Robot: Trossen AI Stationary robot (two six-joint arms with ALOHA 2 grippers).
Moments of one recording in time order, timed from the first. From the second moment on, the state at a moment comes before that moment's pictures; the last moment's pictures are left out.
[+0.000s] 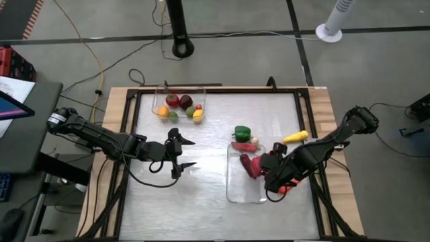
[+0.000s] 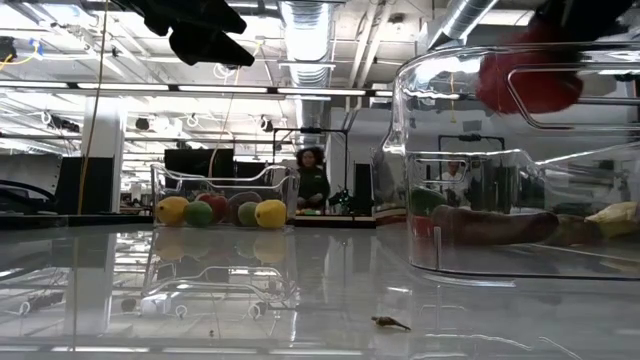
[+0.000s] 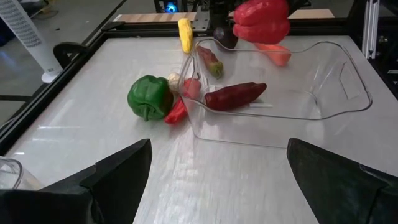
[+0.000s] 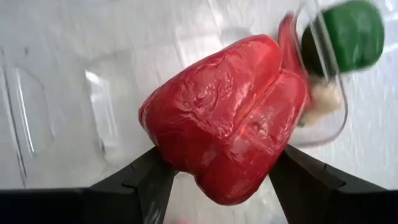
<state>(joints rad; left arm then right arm) -0.30 1.13 0.75 -0.10 -0.42 -0.16 0.54 1.38 1.18 -1.07 0.37 0.78</state>
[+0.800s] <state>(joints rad) -0.30 1.13 0.75 -0.12 -0.42 -0.16 0.39 1.35 1.02 -1.31 0.26 0.68</state>
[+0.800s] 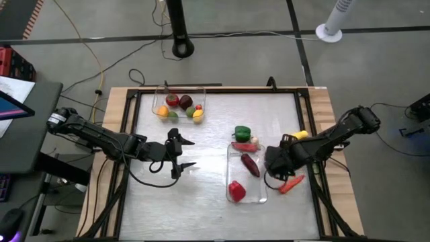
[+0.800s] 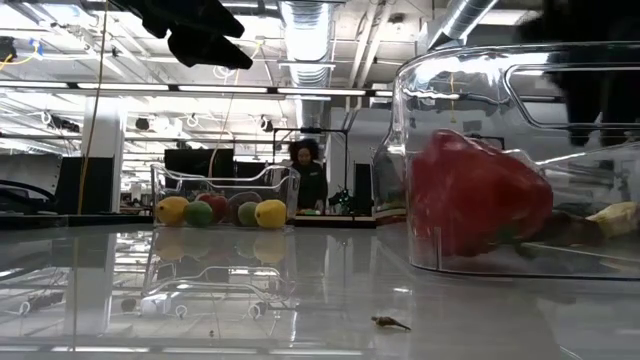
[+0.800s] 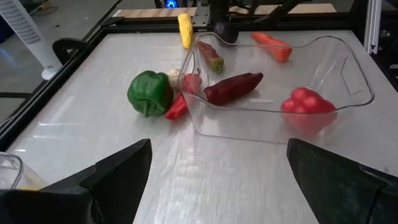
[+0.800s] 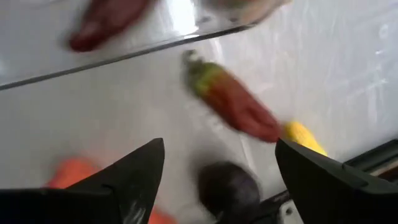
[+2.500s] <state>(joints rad) -0.30 1.13 0.75 -0.12 -0.42 -0.15 0.04 1.43 0.69 -0.87 0.05 0.37</state>
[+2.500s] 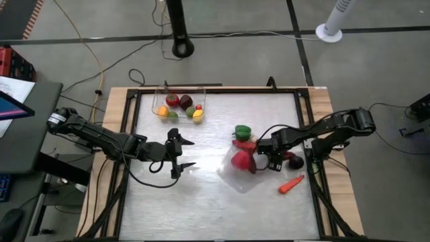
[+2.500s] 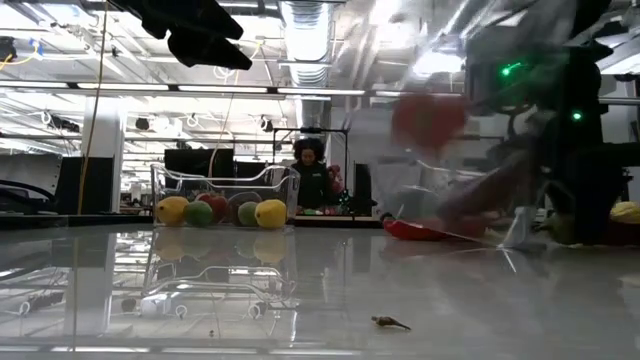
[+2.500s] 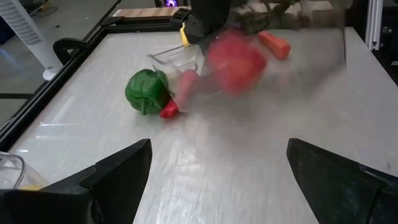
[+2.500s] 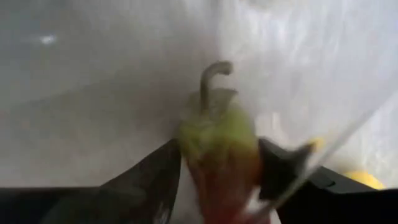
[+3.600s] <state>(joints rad) -0.30 1.17 0.75 -0.16 -0.34 -0.21 0.16 1.31 0.80 -1.01 0.18 0.55</state>
